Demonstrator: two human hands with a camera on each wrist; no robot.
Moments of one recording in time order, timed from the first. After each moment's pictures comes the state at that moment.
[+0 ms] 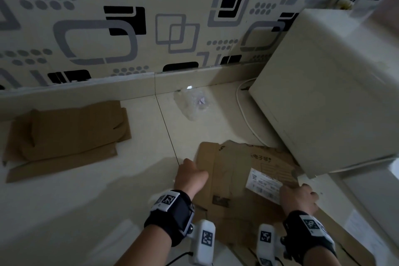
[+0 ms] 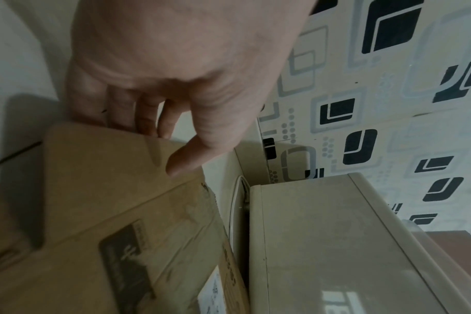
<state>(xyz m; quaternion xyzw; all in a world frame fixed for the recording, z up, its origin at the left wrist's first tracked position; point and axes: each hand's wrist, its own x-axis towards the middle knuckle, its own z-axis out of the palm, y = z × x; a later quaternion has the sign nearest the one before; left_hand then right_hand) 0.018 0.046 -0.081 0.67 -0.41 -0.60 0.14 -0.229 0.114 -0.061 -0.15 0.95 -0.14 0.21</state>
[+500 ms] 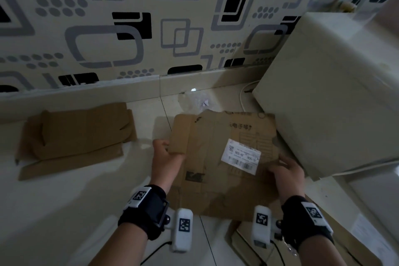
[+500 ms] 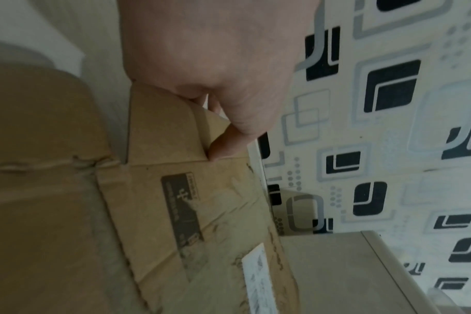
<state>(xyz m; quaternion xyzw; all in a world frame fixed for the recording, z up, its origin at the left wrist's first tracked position) 0.077 0.033 -0.064 0.67 -0.33 -0.55 0.38 -0.203 0.085 -0.032 -0.23 0.81 -0.41 0.36</state>
